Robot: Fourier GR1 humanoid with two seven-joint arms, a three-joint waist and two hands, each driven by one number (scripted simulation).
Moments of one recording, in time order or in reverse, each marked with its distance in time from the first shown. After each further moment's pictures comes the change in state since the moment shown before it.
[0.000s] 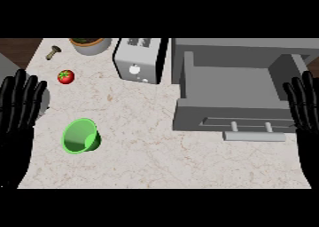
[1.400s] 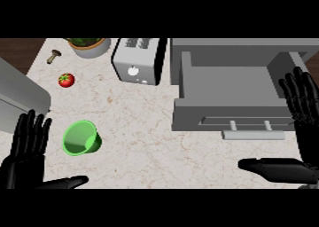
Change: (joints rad) left arm 0.247 -0.103 0.091 0.241 0.166 0.010 -0.161; right arm -0.040 -0.025 -0.066 0.107 -0.008 0.082 -0.035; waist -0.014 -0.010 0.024
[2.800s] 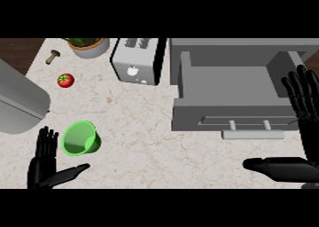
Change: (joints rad) left arm -0.327 0.122 0.247 1.105 -0.021 -0.110 -0.644; right arm -0.017 0.008 -0.046 0.003 -0.017 0.057 0.012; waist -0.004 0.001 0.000
